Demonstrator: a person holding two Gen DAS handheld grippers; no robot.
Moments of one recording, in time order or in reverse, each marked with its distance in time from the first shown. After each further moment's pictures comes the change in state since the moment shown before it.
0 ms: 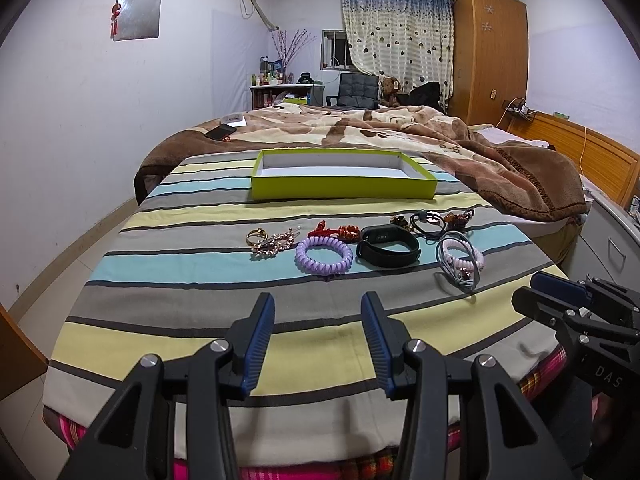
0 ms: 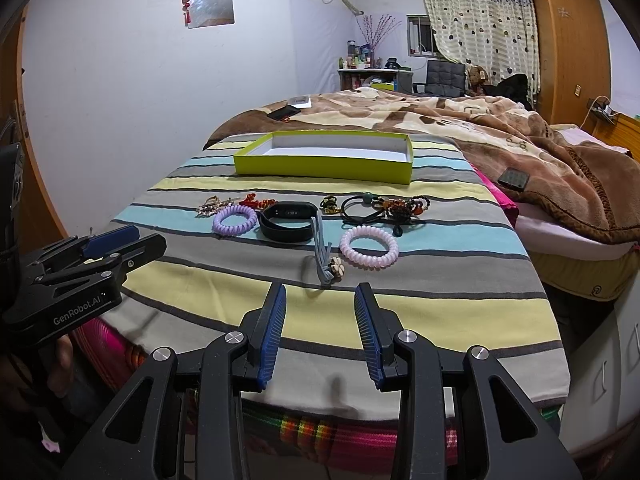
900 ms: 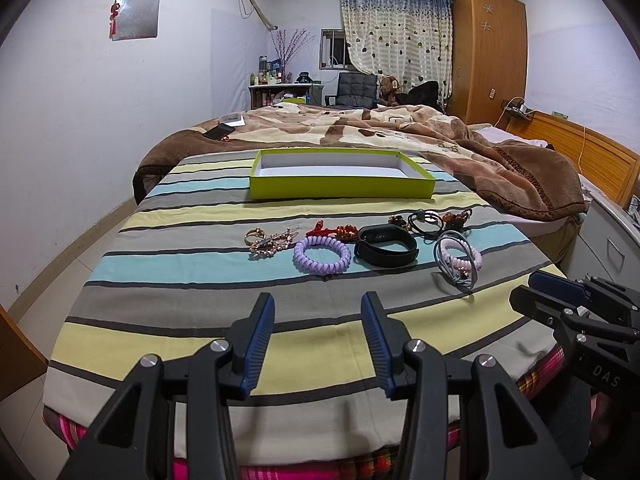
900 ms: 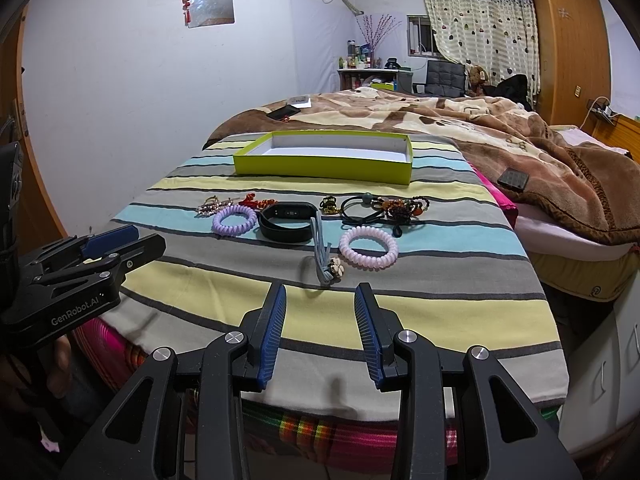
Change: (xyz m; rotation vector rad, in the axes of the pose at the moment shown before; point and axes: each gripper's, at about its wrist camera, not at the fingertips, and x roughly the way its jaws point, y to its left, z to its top) left arm 0.001 -0.002 -0.002 0.000 0.002 -0.001; right arm -0.001 0.000 0.000 -0.002 0.001 0.000
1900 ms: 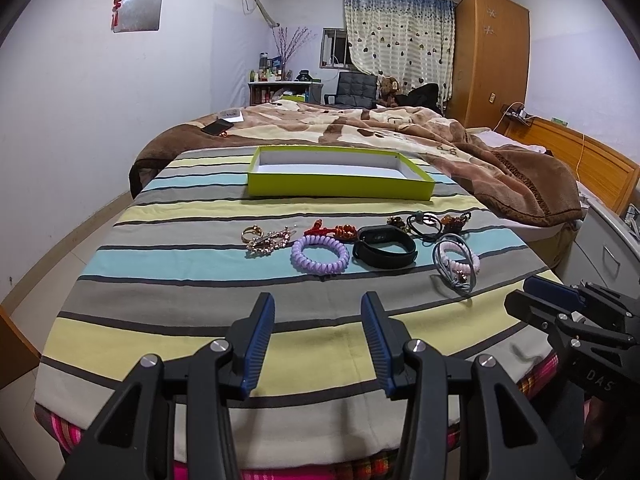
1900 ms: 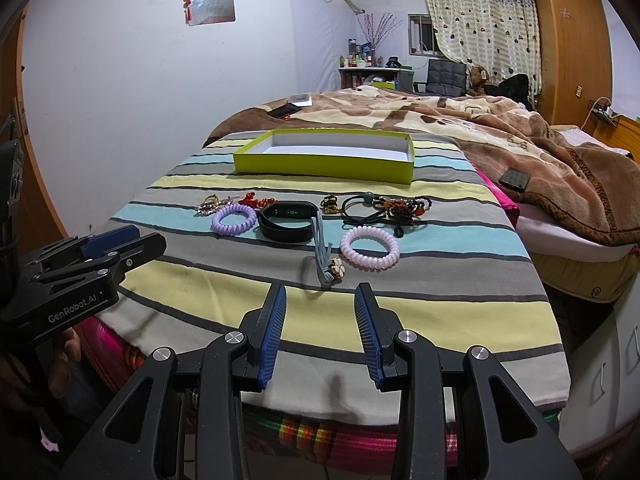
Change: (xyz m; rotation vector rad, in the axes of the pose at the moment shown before) left arm 0.002 0.000 0.002 -0.024 0.011 -0.025; right arm 0.000 0.002 0.000 -0.001 0.003 -0.001
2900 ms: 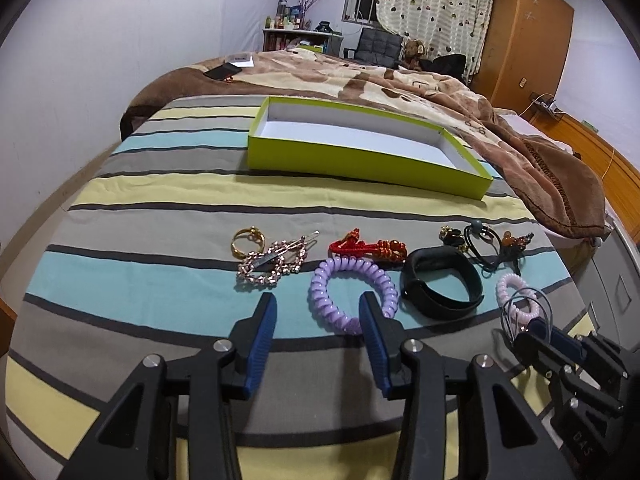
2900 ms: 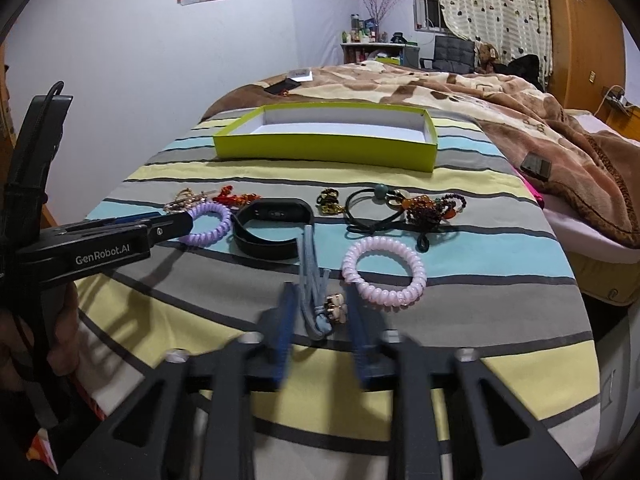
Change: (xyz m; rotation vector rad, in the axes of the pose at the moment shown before) left arm 0.097 0.029 0.038 -0.104 0.198 -0.009; right arm 0.066 -0.007 0.019 0.006 0.098 0.011
